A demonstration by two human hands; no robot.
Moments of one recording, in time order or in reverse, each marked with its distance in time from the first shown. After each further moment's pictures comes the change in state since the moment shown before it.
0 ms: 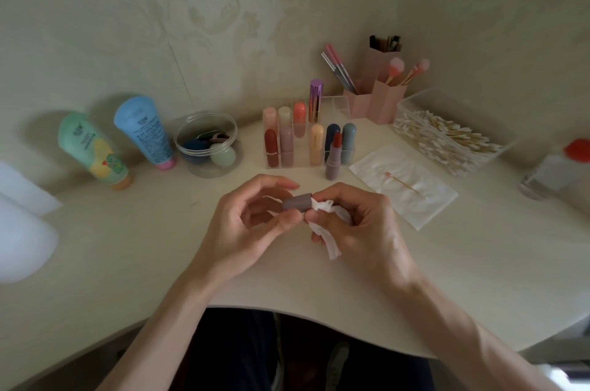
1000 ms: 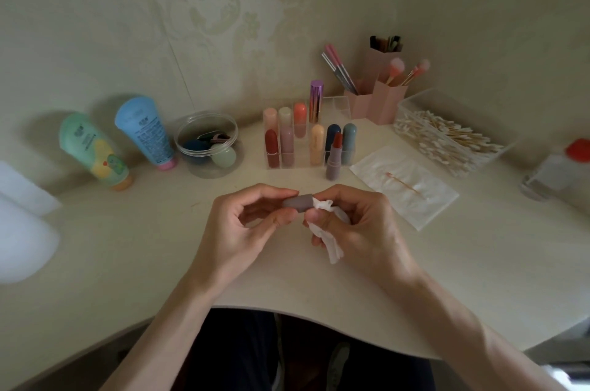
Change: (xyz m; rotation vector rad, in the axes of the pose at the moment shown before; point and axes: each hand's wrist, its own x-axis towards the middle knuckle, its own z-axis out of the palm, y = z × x) left_hand -0.002 -0.003 0.000 0.094 0.084 0.041; right_hand 0.003 0.004 -0.002 0.046 -0.016 0.041
